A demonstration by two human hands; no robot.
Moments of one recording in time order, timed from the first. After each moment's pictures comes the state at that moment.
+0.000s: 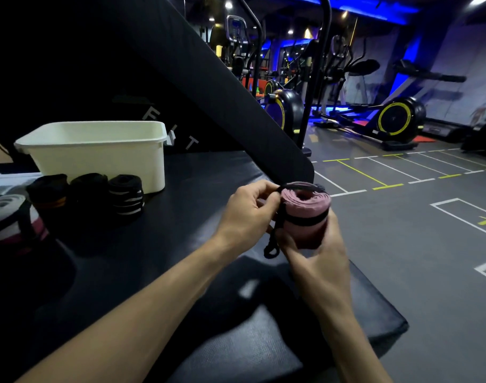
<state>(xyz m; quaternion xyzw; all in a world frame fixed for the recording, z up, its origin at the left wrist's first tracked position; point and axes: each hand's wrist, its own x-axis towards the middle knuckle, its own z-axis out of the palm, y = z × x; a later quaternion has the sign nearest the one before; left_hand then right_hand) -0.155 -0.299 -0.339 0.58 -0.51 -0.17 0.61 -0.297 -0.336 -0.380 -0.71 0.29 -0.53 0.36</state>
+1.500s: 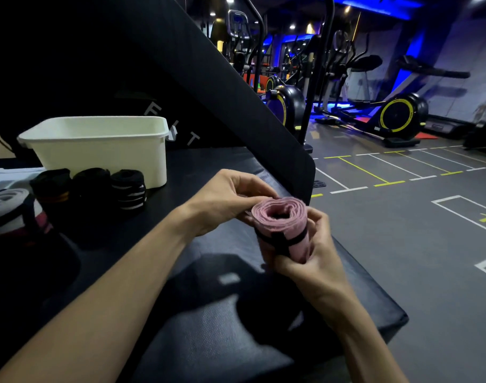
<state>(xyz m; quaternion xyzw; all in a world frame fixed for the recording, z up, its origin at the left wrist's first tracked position) -0.113 -0.275 -0.316 0.54 -0.57 -0.32 0.54 -0.305 -0.325 -0.378 -0.71 0.18 -0.42 0.54</state>
